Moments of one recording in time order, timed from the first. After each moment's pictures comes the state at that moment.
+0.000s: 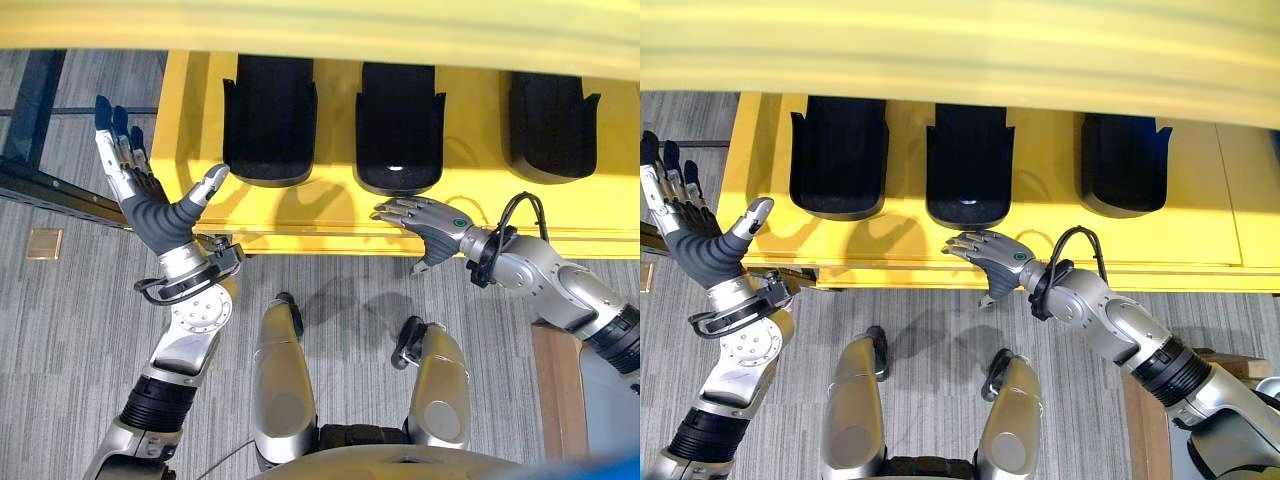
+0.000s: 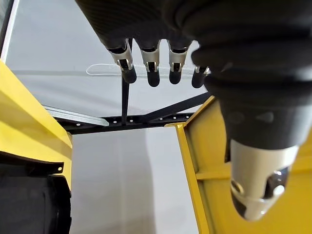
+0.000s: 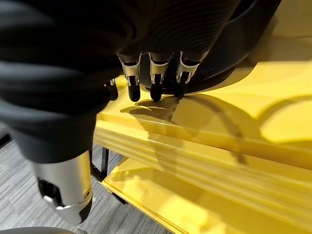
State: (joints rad) left arm -0.13 0.51 -0.12 -0.21 -0.05 -0.48 0.86; right arm -0.54 -0.89 0.64 -0.12 -0.50 -0.11 0.16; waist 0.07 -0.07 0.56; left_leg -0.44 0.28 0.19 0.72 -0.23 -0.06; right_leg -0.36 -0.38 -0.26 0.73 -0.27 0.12
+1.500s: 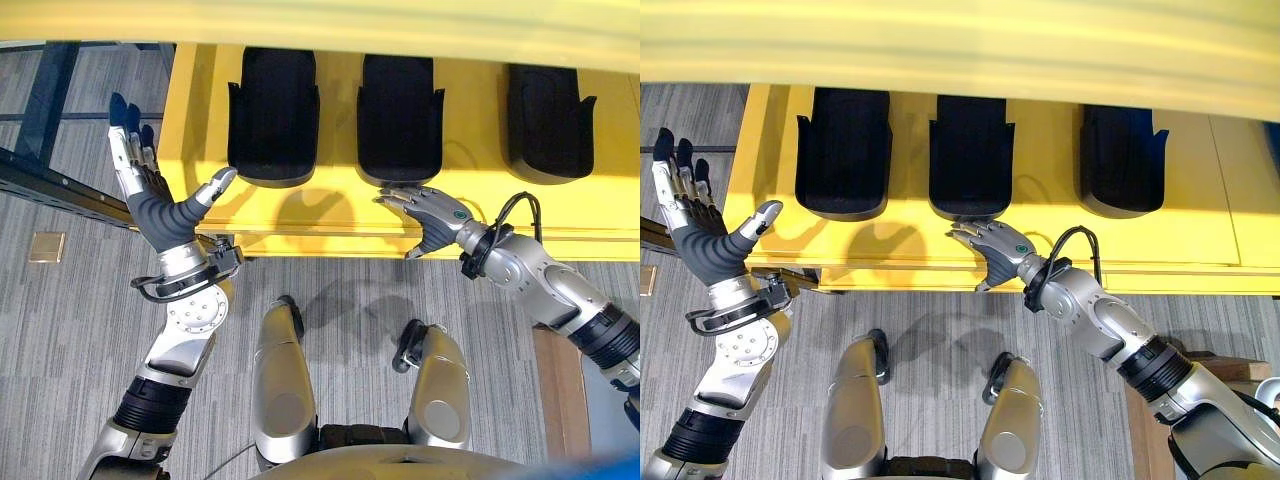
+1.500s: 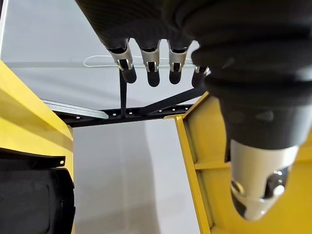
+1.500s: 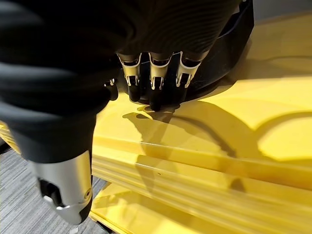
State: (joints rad) left arm -0.12 0.52 -0.11 -0.21 -0.07 -0.47 0.79; right arm -0.54 -0.82 0.63 -0.04 -0.53 -0.06 0.06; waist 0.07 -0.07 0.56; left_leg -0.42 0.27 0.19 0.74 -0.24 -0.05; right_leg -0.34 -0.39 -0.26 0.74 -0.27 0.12
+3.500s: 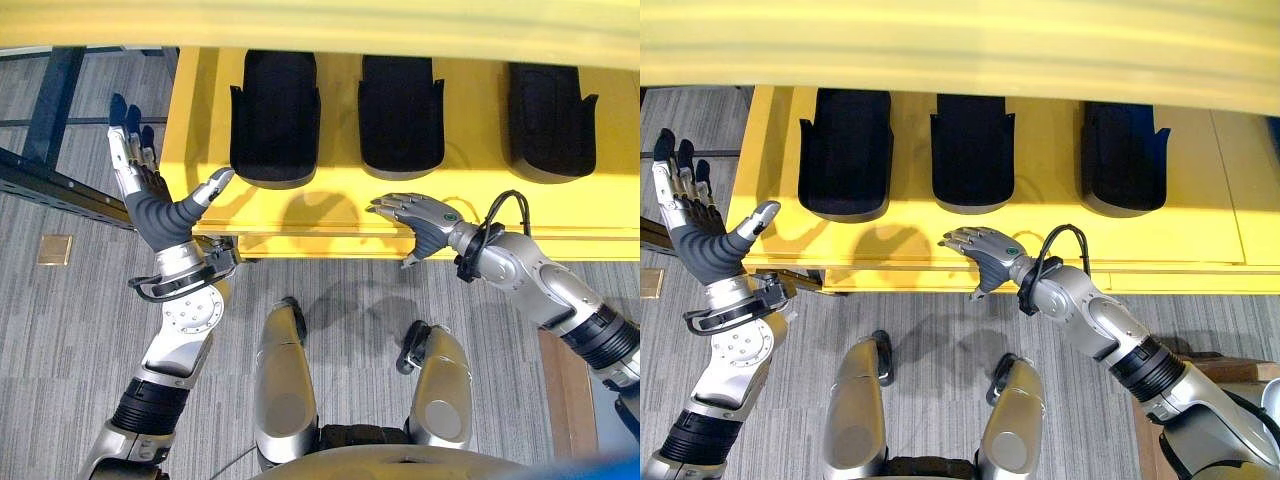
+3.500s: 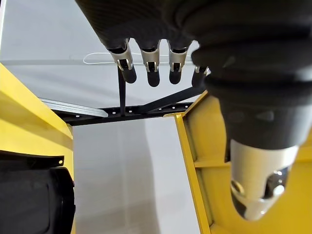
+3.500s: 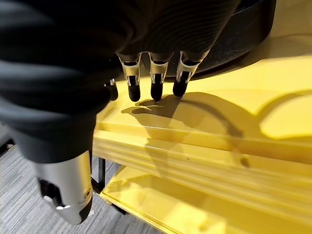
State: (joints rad) left arm -0.11 0.52 -0.10 -0.21 -0.10 -0.47 0.76; right arm -0.54 -0.78 0.61 -0.10 -0.51 -0.03 0.26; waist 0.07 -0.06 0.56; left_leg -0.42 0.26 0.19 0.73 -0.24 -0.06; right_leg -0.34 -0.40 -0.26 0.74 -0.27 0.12
